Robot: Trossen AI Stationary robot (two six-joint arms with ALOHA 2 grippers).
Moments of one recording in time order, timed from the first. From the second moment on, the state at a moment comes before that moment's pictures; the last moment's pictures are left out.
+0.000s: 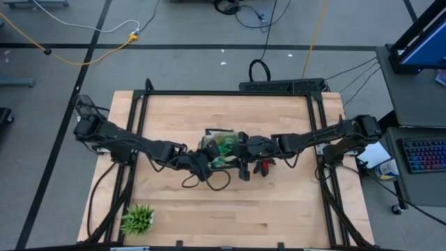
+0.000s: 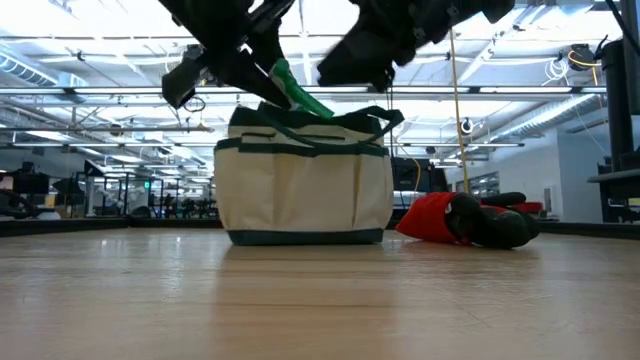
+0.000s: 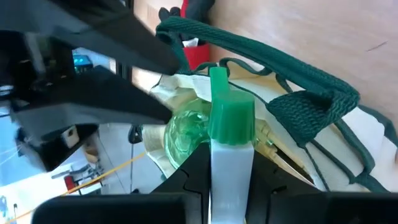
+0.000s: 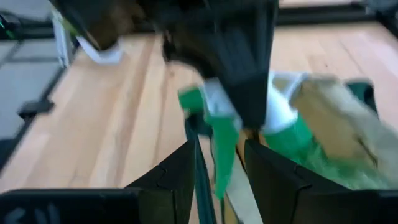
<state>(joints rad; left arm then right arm) -0.25 1.55 1.07 -0.32 -0.49 1.12 0.11 1.54 1.01 0.03 0.05 0.12</state>
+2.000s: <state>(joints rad) -0.29 1.57 1.07 -0.40 -0.75 0.75 0.09 1.54 1.01 -0.20 0.10 -0.27</state>
